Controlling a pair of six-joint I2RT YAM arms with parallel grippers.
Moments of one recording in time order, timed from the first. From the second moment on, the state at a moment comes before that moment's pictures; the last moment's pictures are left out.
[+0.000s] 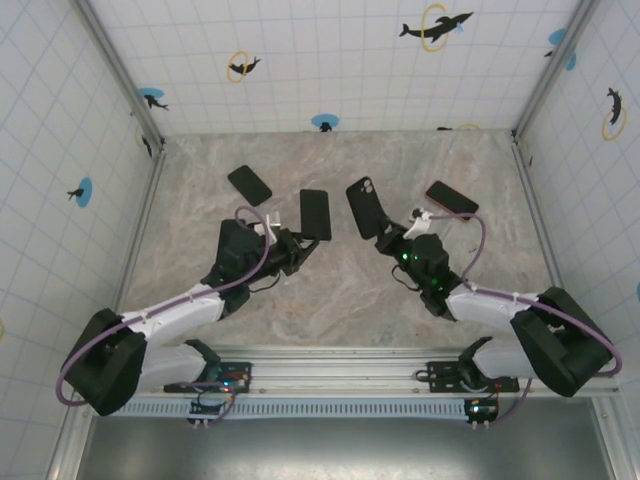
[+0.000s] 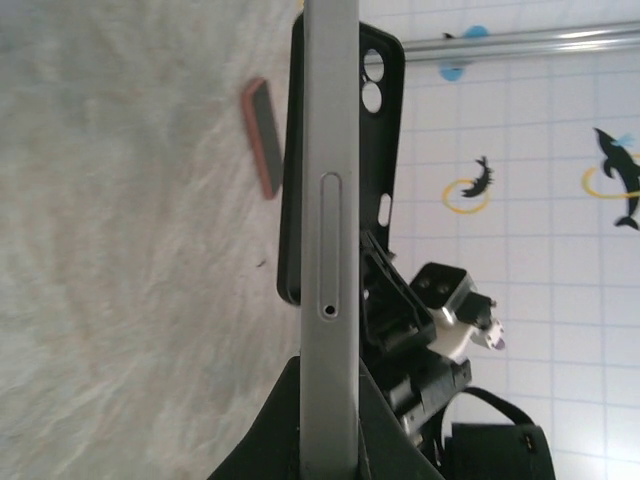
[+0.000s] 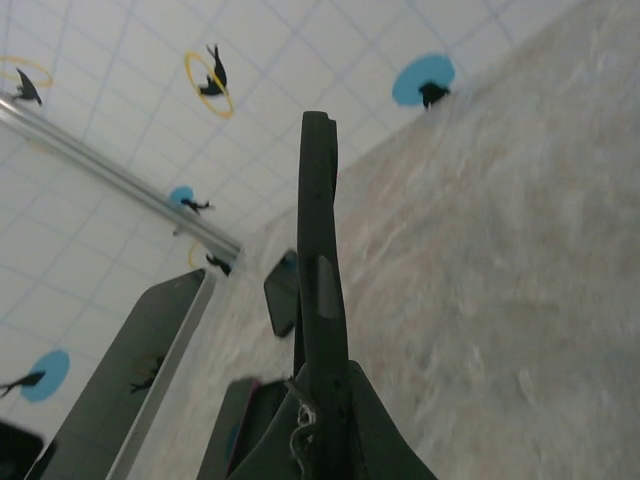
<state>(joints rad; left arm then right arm) -0.64 1.18 0.43 0.51 0.39 -1.41 0.68 1.29 0.35 0.79 0.13 0.88</state>
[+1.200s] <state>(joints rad) -0.39 1.63 0.37 0.81 0.64 -1.43 0.79 1.38 0.31 0.89 0.13 1.11</state>
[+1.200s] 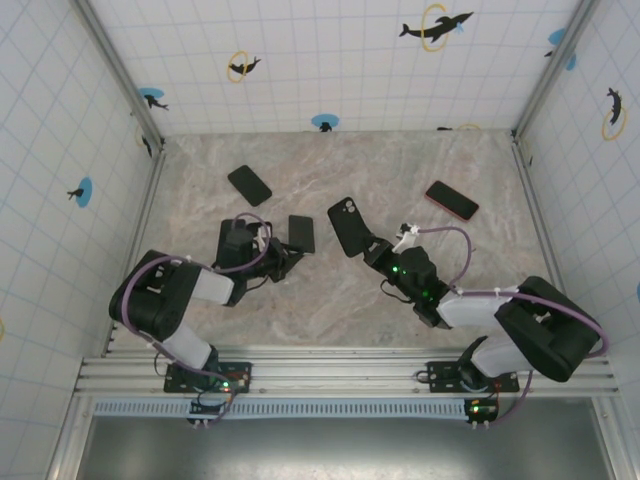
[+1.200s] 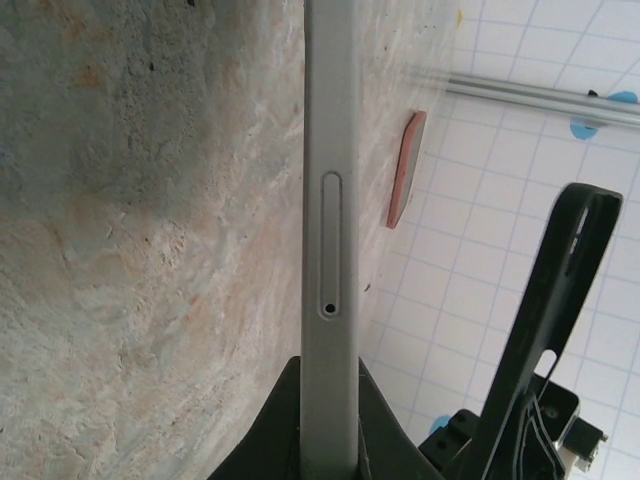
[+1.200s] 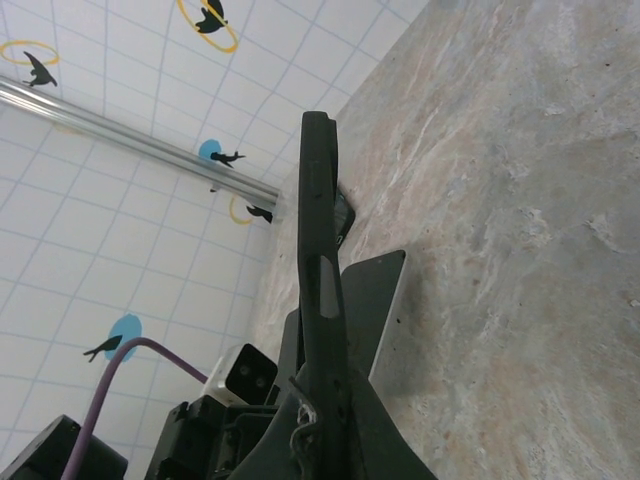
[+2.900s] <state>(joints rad) -0.38 1.63 0.35 0.61 0.62 -1.28 0.79 1.50 0.31 0.96 0.11 1.10</state>
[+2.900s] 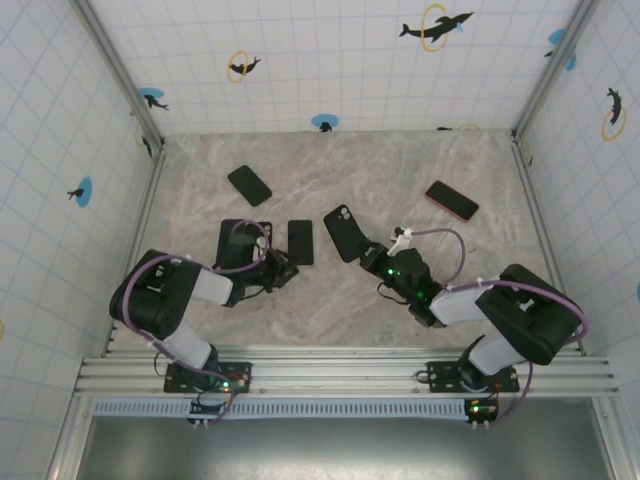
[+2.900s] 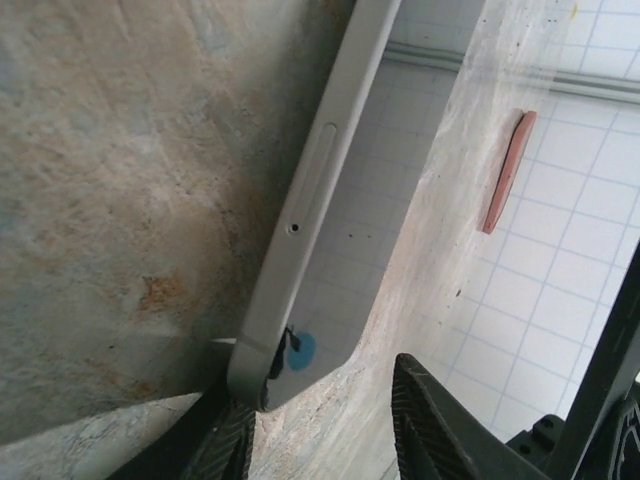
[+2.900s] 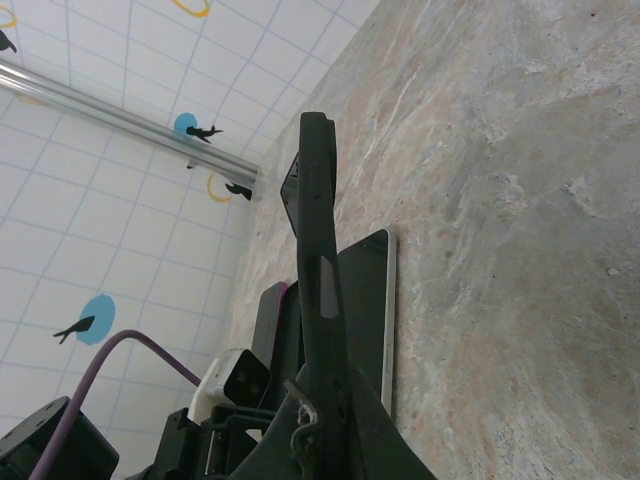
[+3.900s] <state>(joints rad) -0.35 1.51 0.40 0.41 0.57 -1.18 0.91 1.78 0.54 0.74 0.43 1.23</state>
